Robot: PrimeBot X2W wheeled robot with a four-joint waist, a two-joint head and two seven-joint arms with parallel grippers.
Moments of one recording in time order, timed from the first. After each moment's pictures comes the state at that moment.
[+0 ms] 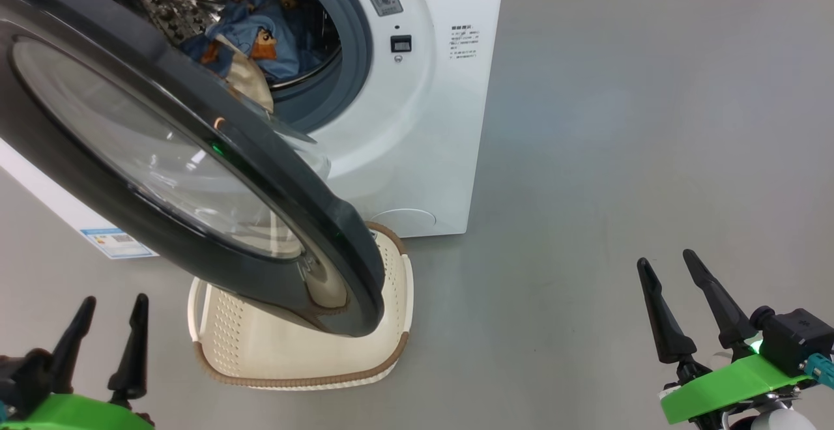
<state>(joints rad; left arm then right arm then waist) -0.08 0.37 -0.12 0.23 -0.54 -0.13 -0.26 -0.06 -0.21 0.07 0.12 0.38 0.13 -0.26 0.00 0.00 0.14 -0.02</state>
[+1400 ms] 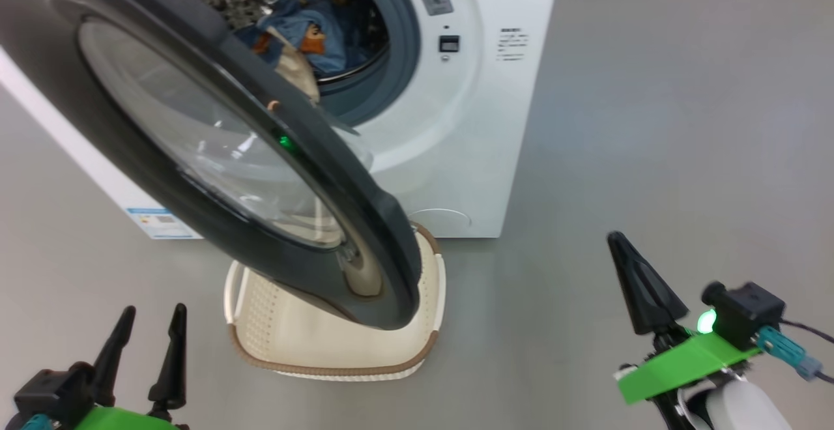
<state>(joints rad) -0.04 0.24 -0.06 0.20 -0.43 -0.13 -0.26 -0.13 -0.19 0.16 0.14 0.38 0.13 -0.26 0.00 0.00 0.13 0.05</state>
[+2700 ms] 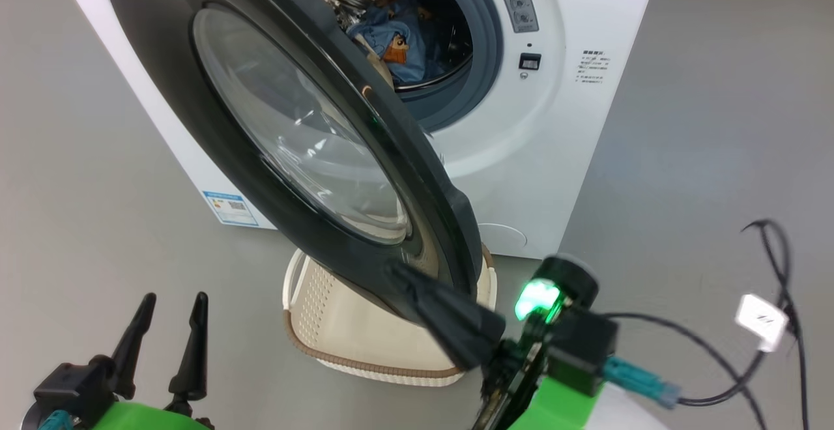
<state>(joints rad) -0.04 0.20 -0.08 0.14 -0.40 -0.13 -0.26 -0.33 -0.16 0.68 -0.08 0.38 0.13 -0.26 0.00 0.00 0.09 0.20</state>
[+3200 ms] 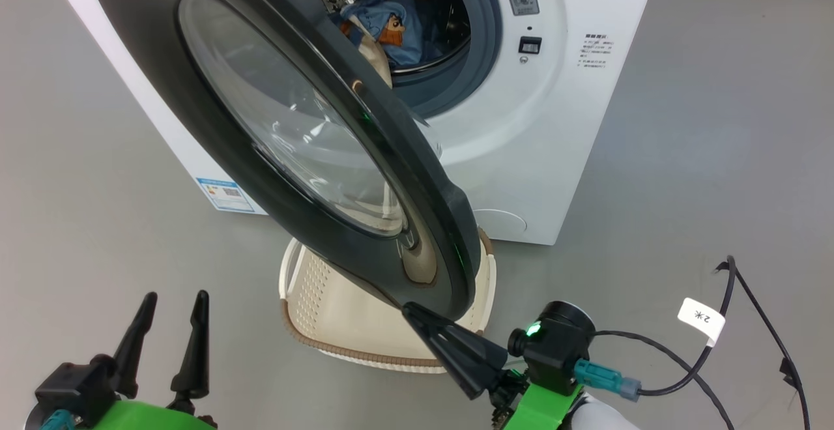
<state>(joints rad) -0.04 0.19 -0.07 0.14 -0.40 -0.13 -0.26 -0.31 -0.18 0.72 0.13 0.44 0.13 -0.26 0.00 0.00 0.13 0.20</state>
